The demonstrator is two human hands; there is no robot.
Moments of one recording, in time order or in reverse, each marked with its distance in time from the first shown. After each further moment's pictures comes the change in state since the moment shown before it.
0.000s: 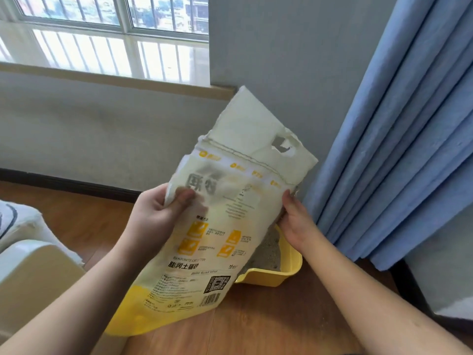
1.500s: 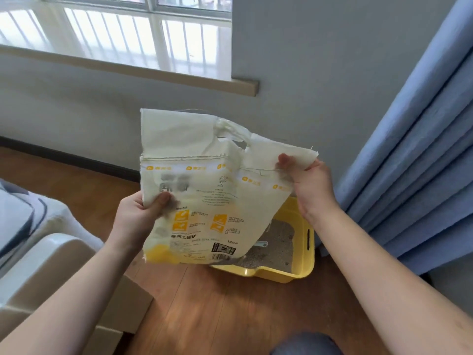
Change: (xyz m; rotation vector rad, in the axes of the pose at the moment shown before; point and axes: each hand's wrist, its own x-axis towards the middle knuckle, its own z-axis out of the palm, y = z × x) left_hand 0.026 -0.038 -0.052 0.023 0.255 -0.222; right_hand 0.008 -0.089 0.085 -0.216 0.082 -0.238
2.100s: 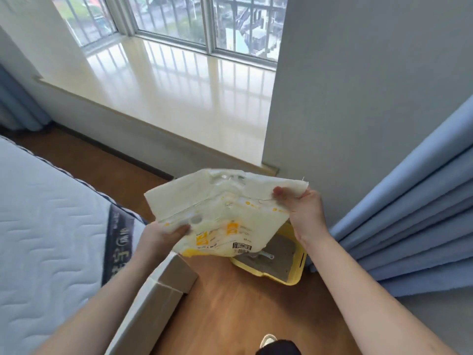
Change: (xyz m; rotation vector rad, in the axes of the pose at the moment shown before) left_hand -0.070 0.353 -0.064 0.572 0.033 -0.226; right_hand -0.019 -0.342 0.119 -0.033 -0.155 0.259
